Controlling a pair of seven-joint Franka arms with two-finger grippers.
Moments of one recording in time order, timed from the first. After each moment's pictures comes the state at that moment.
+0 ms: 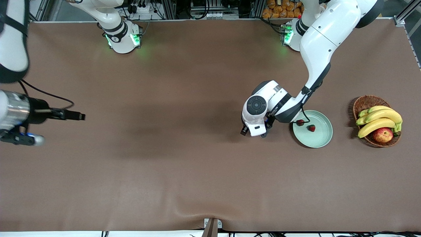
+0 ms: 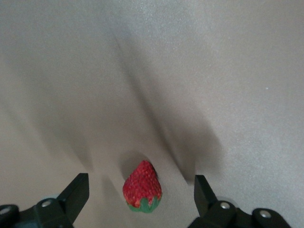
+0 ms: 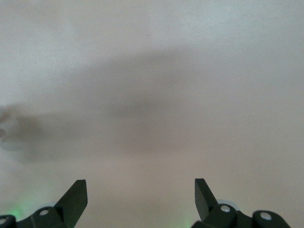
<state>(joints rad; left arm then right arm) -0.13 0.73 -0.51 -1.76 0.41 2.22 -1.89 0.01 0.35 -0.03 -1.27 0.20 1.39 0.13</state>
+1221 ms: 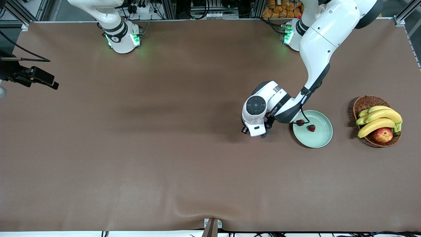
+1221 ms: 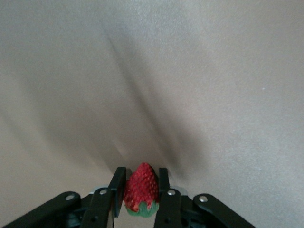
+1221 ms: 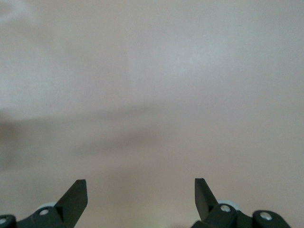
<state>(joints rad) -0.13 0.74 -0.51 -1.75 0.43 2.23 -1.89 -0.02 0.03 0.00 -1.47 0.06 1.47 0.13</state>
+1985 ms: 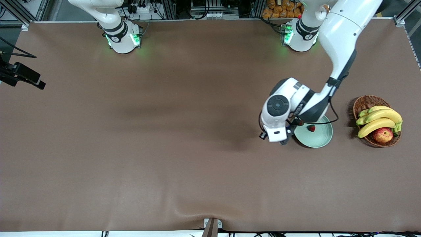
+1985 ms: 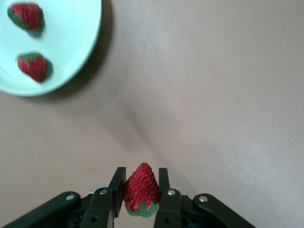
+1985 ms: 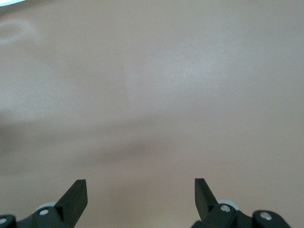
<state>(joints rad) 0.00 0.60 -0.51 -1.75 0.45 2.12 -1.65 -0.04 0.03 0.01 -1.43 0.03 1.46 0.12</state>
